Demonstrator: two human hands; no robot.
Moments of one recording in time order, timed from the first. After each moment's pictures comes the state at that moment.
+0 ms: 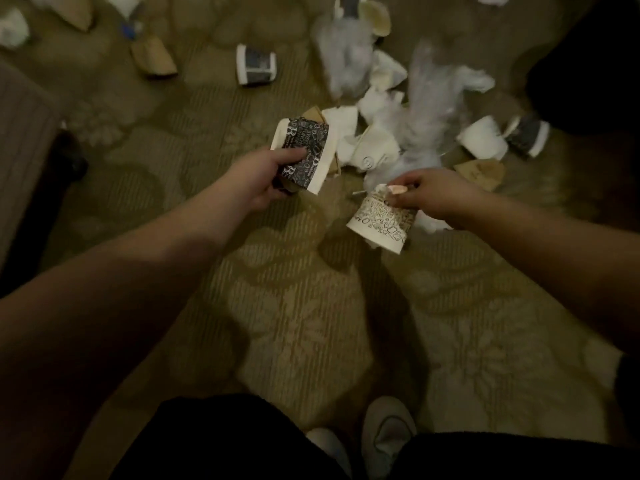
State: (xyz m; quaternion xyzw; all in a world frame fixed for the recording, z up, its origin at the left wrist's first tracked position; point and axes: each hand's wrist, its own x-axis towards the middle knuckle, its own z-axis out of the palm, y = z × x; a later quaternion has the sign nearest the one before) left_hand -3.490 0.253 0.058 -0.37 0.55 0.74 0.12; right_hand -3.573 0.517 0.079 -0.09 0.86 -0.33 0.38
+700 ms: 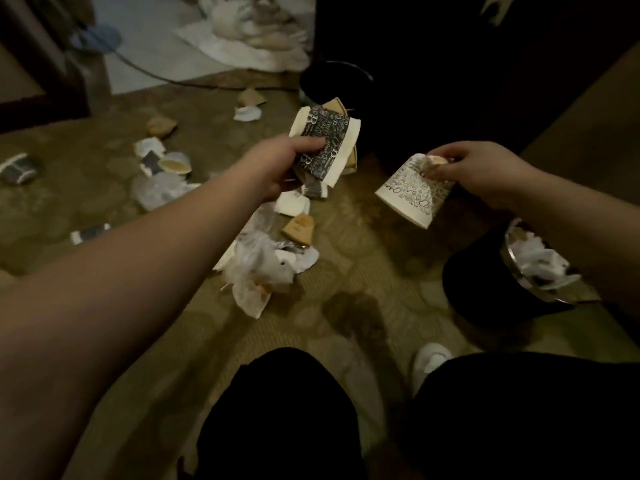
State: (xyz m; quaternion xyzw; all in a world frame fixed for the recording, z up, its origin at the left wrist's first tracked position) left_hand -3.610 0.532 0.301 -0.08 0.68 0.68 0.27; right_hand -3.534 0.812 0.331 0.16 0.90 -0.39 0.10
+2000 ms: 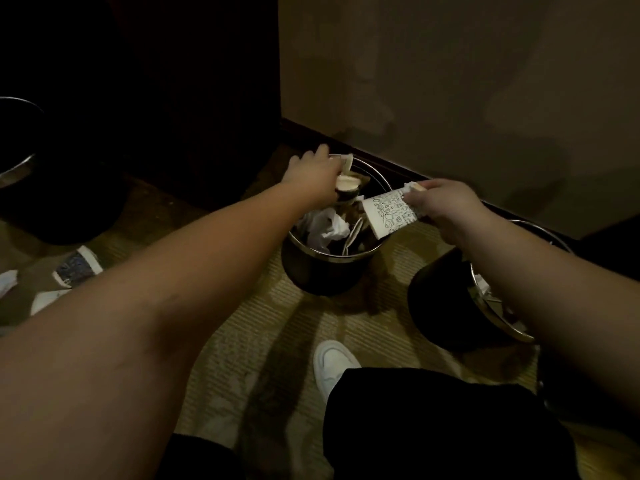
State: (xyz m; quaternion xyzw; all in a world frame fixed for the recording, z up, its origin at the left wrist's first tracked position) left_hand -3.541 1.027 0.180 0.56 0.82 -0.01 0.11; right_hand -3.337 1.110 0.216 0.58 0.62 -0.52 -0.13
